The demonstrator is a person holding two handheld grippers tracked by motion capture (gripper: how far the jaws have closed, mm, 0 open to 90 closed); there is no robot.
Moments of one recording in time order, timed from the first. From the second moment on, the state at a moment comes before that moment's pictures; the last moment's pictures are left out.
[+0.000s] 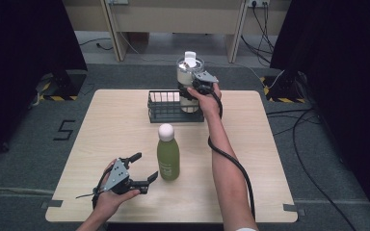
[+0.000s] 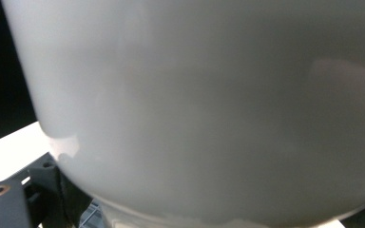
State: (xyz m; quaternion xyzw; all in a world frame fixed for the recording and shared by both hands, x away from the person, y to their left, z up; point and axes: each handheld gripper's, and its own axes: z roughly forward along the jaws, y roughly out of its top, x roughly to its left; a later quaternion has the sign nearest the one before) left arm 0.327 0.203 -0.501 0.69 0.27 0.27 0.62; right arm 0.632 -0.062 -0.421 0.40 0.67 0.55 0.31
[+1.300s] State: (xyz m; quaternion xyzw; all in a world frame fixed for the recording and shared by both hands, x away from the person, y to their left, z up) left arm 0.325 0.202 -0.500 0.69 0.26 0.27 0.62; right arm 0.622 -0.058 -0.425 0.39 0.67 0.55 0.32
